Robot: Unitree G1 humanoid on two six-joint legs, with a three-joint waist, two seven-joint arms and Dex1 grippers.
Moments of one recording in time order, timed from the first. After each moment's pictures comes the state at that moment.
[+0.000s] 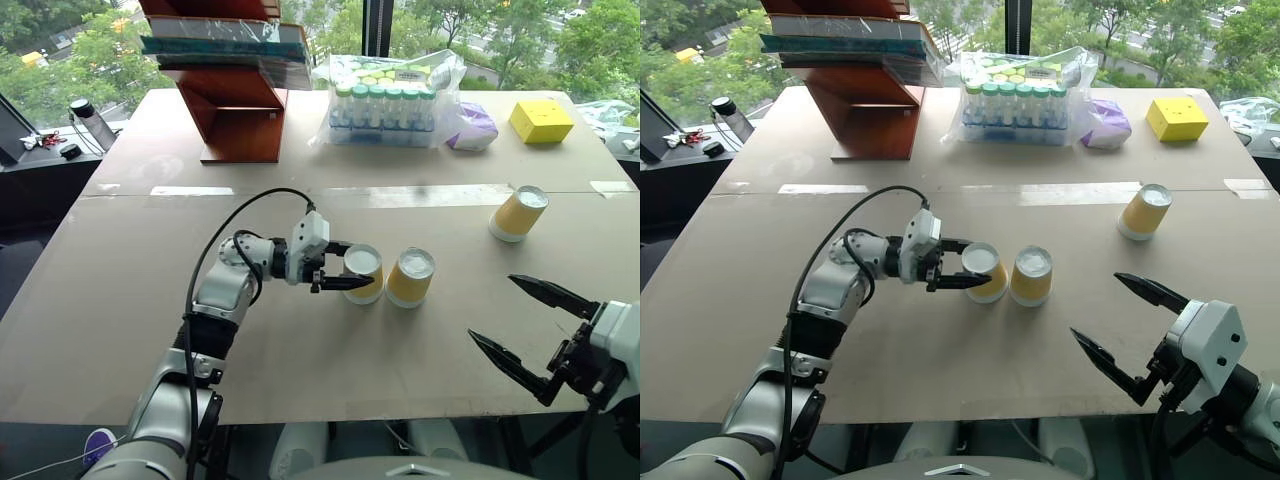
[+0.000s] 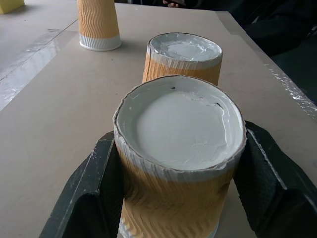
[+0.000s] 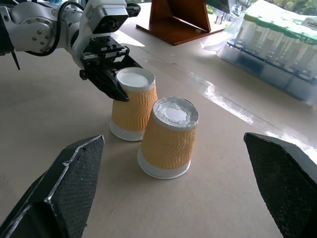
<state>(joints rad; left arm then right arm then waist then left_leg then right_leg) -0.55 0.43 -0.17 0.26 -0.30 0.13 -1.35 0.60 -0.63 -0.49 -0.99 0.64 0.34 0.70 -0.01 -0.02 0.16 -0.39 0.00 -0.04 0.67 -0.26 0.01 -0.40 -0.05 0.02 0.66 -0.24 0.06</state>
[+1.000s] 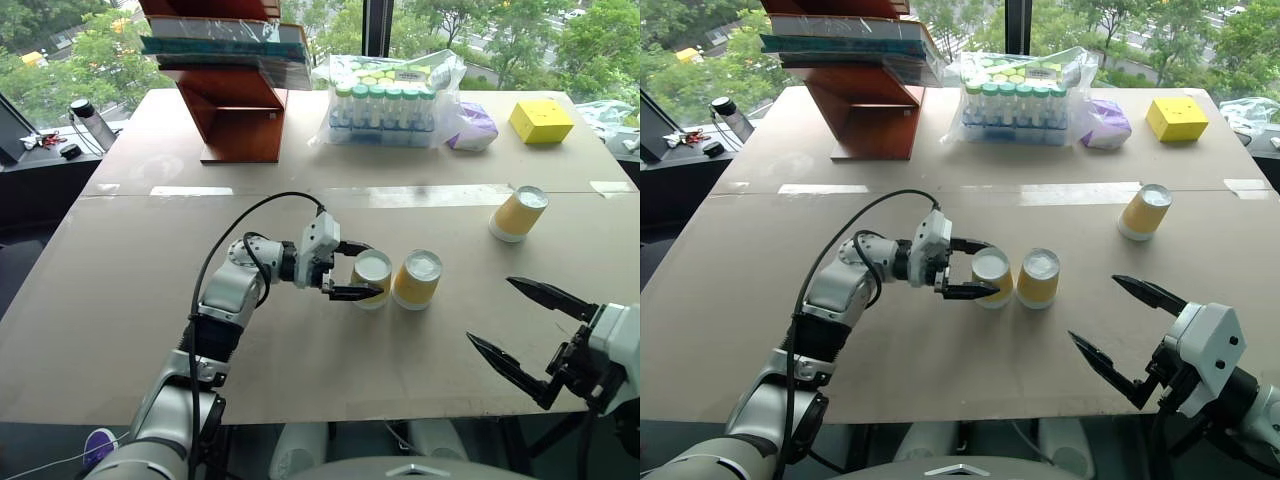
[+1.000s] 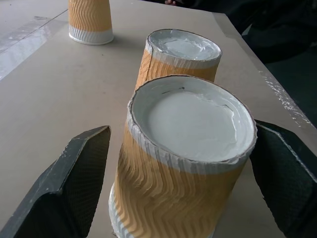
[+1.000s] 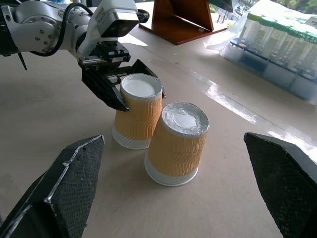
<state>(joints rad) -0.54 0.42 -0.20 0.19 -0.31 0.26 -1.30 0.61 -0.63 -0.49 -1.00 0.65 0.34 0.70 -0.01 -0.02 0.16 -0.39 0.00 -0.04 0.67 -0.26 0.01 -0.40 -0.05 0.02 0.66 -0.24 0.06</state>
